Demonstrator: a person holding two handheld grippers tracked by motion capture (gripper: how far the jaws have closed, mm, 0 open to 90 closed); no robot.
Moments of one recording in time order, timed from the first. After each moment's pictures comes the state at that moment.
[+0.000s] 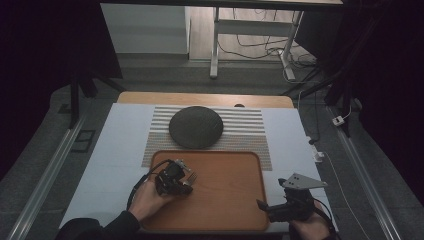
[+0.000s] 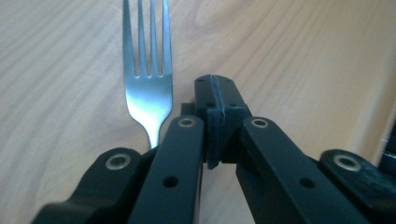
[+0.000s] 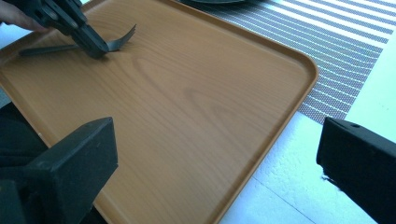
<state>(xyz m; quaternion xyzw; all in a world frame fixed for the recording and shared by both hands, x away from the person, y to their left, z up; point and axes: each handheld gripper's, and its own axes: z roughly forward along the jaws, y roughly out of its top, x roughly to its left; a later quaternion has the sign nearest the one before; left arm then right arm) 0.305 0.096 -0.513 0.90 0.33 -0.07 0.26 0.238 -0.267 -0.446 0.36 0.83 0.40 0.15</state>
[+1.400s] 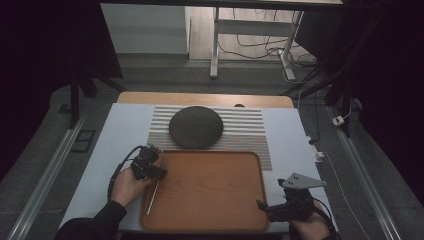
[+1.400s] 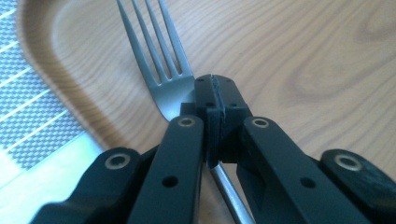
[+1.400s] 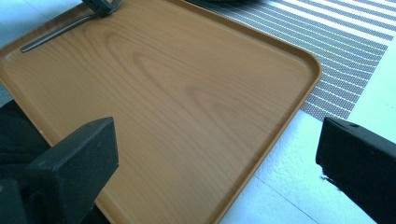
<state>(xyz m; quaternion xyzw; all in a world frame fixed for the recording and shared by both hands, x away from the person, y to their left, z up) 0.341 0.179 -0.515 0.85 0.46 -0.03 0.24 0.240 -0.266 -0.446 0.36 0.83 0.40 0.15</state>
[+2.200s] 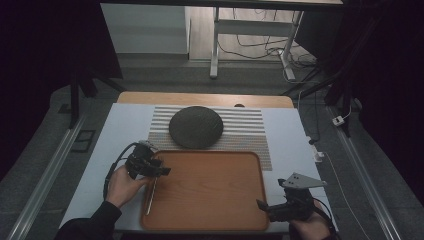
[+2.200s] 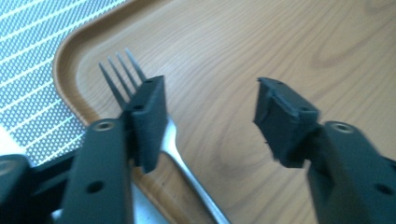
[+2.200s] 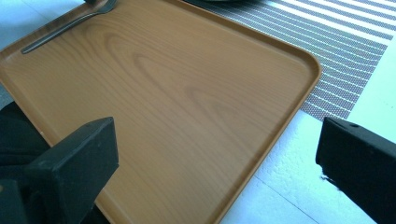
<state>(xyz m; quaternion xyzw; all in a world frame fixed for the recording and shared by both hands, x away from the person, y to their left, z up) 0.331 0.187 -0.494 0.84 0.43 0.00 0.31 0.240 -0.267 -0.446 0.36 0.83 0.40 0.15</state>
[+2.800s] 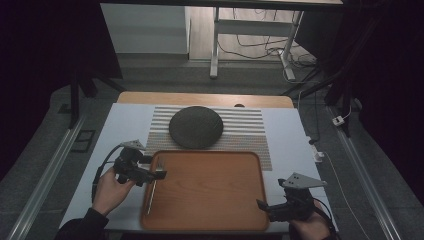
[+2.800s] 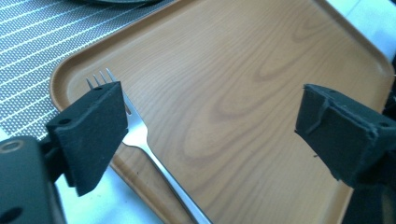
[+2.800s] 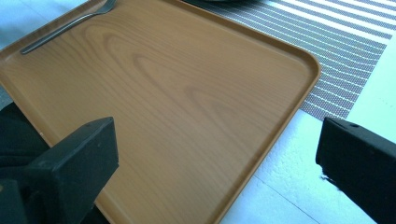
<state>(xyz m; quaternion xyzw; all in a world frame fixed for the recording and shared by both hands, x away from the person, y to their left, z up) 0.301 0.209 -0.468 0.82 0.41 0.00 0.40 0.240 -0.267 -0.446 0.36 0.83 0.40 0.15</state>
